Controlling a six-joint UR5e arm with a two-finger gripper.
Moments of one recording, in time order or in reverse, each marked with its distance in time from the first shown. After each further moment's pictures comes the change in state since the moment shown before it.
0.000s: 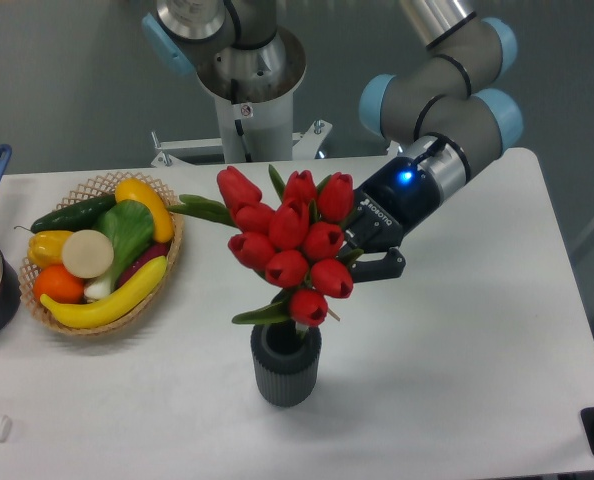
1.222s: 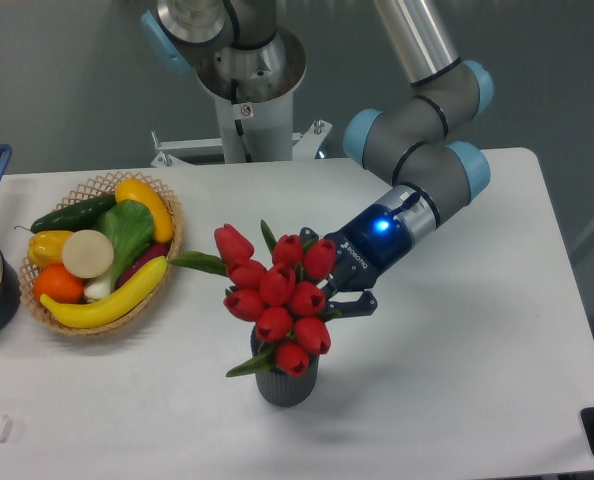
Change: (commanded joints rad) arm -0.008 -0.090 -0.112 -0.002 0.017 0.126
